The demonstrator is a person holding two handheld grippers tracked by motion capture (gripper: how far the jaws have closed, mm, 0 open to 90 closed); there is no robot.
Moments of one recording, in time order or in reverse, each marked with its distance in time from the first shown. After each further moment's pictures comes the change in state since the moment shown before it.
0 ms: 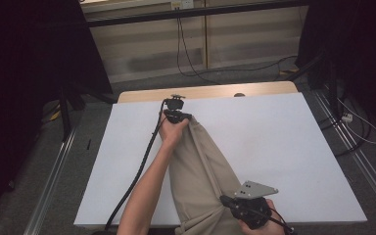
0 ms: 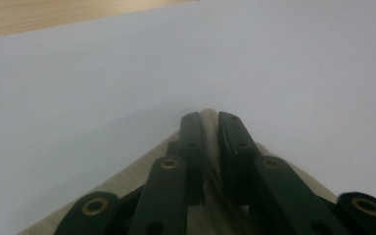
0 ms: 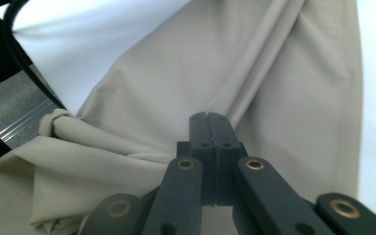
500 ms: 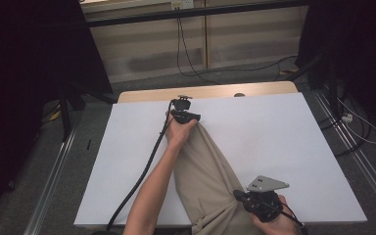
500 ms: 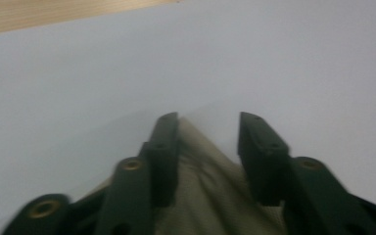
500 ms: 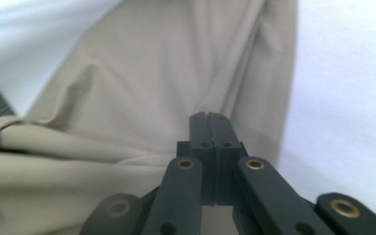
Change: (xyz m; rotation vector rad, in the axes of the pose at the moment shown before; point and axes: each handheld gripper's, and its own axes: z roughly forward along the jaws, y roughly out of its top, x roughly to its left) left arm -0.015 0.002 0.021 -0.016 -0.016 0.004; right arm -0.032 -0.011 -0.005 0.042 -0.081 0.037
